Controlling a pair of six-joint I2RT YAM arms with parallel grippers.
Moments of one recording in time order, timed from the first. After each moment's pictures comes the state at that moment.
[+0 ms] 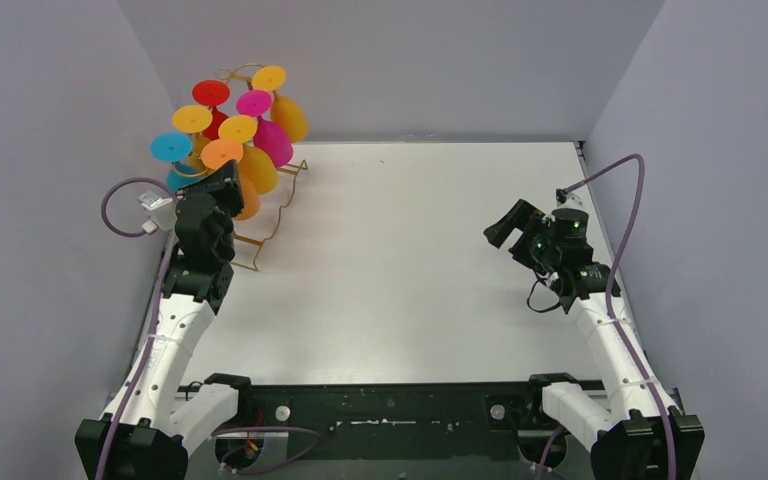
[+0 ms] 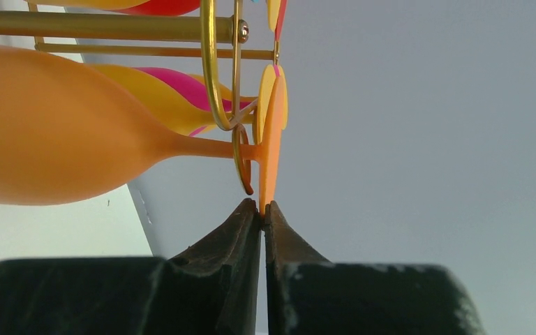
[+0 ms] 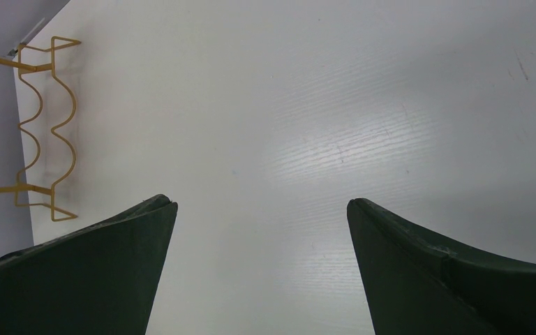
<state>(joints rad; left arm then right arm) -0.15 0.97 0.87 0.06 -0.43 -1.59 0.07 0.98 0.81 -0.44 -0.14 0.61</state>
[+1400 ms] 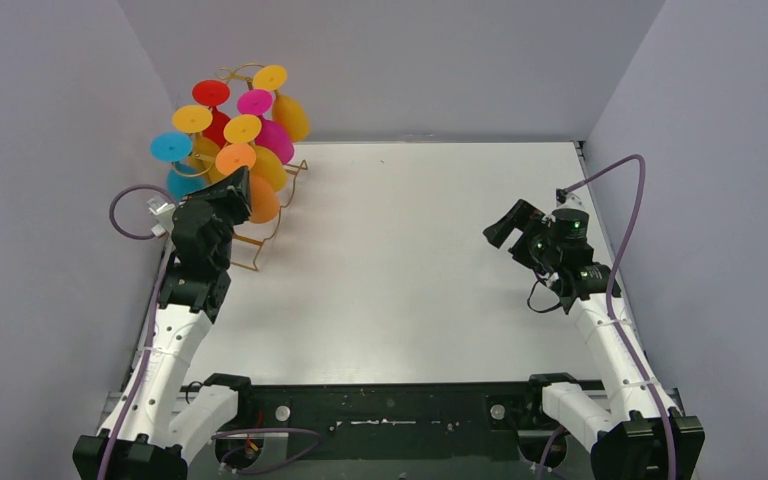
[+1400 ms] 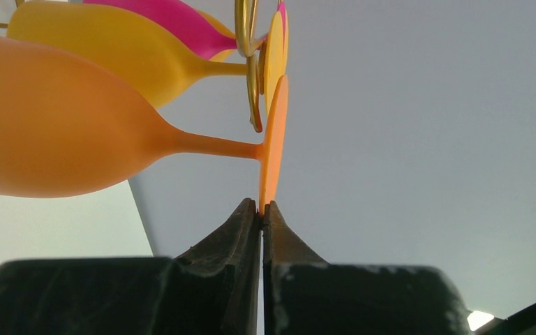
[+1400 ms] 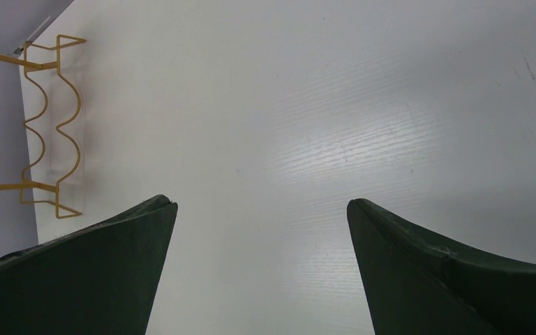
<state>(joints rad) -0.15 0.91 0.85 0.00 -0.30 -1.71 0.07 0.97 0.81 -0.44 -0.15 0.62</state>
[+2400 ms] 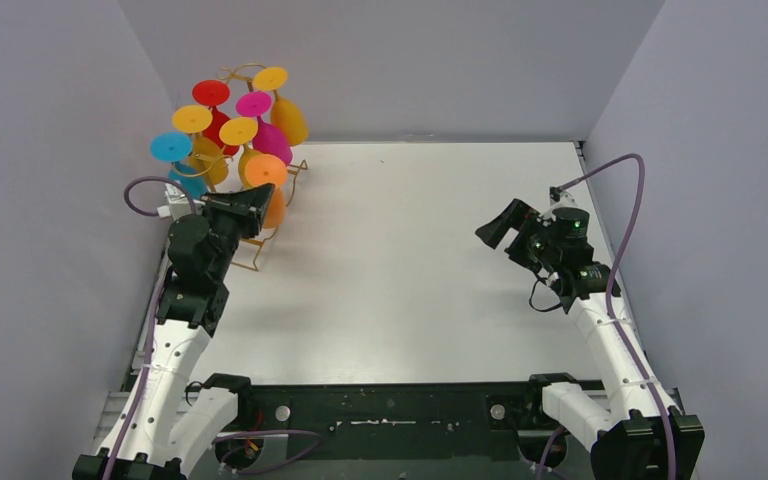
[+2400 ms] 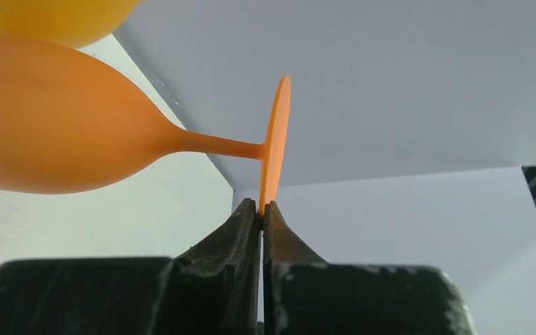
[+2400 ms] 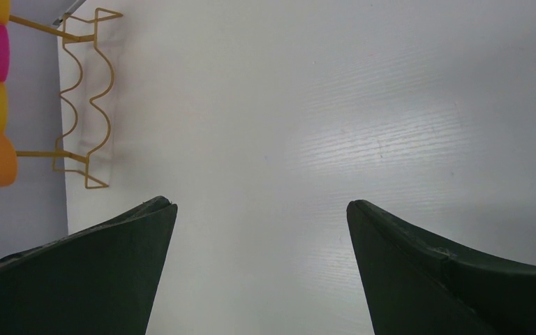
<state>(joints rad) -0.15 0.83 0.78 0.02 -0.03 -1.40 0.07 0.98 0.81 -0.43 -0.25 0.61</state>
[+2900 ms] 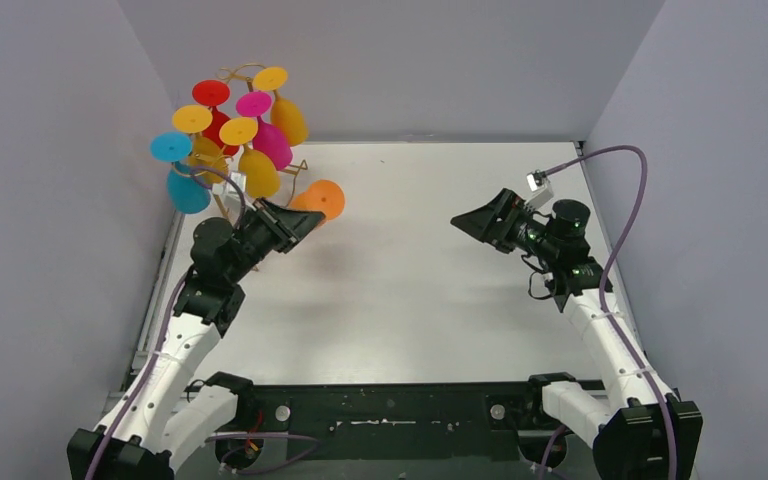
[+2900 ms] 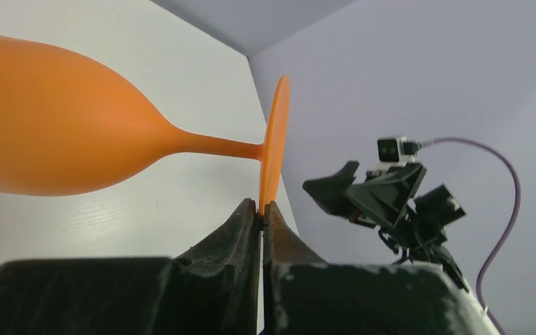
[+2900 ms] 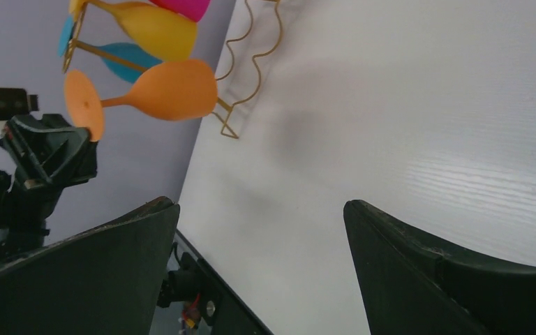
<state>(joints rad) -0.25 0.86 0.71 0.12 0.33 -1.06 0.08 1.00 0.78 -0.10 -0.65 0.72</state>
